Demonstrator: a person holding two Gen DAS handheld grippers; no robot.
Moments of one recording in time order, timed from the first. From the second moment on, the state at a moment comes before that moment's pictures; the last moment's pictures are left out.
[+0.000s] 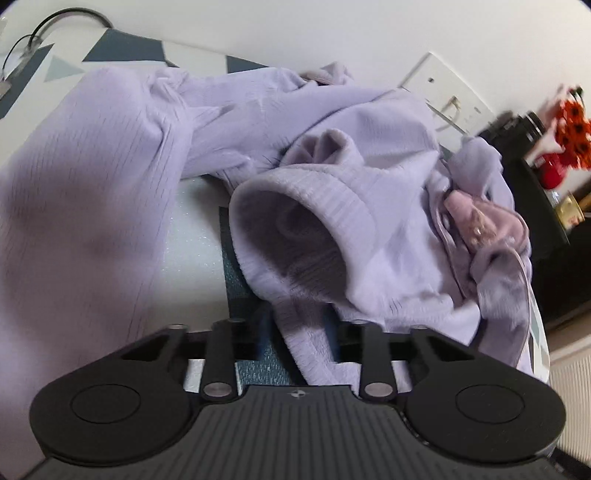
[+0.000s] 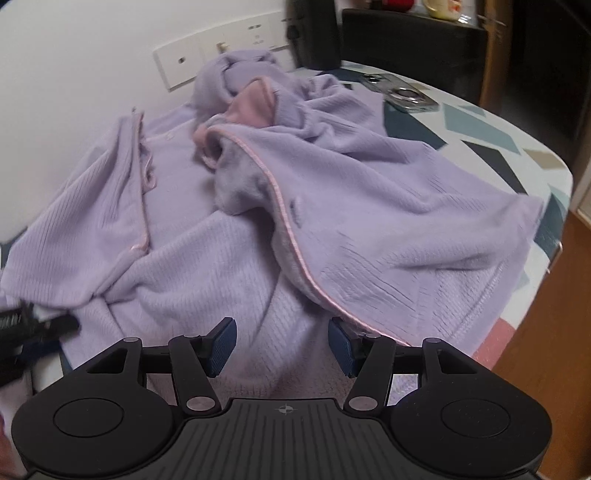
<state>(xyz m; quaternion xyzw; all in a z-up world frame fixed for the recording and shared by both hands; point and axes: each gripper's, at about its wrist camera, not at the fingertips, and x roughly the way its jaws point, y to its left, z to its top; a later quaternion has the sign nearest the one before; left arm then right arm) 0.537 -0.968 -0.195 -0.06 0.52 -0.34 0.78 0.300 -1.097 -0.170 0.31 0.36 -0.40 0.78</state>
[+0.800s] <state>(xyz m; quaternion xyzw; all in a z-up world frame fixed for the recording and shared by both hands) 0.408 -0.871 -0.185 0.12 0.42 -0.31 0.84 0.267 -1.084 -0.171 0.34 0.40 -0.38 0.76</state>
